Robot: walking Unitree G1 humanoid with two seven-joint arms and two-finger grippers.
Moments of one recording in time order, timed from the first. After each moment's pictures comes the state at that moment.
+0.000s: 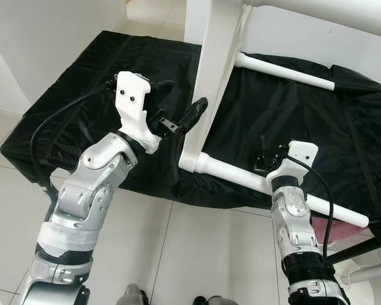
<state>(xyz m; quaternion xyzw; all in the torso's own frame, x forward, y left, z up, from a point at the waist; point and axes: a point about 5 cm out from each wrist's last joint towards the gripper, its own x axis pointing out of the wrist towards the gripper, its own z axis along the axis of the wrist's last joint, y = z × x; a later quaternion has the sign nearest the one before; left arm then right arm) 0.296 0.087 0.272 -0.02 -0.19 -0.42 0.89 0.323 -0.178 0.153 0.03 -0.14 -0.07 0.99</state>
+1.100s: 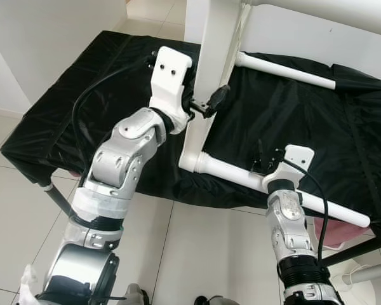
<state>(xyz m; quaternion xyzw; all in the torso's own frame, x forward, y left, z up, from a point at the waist) 0.326 0.053 0.295 0.03 -0.14 -0.36 0.92 0.319 -0.175 0.147 0.04 -0.14 -0.09 0.99</state>
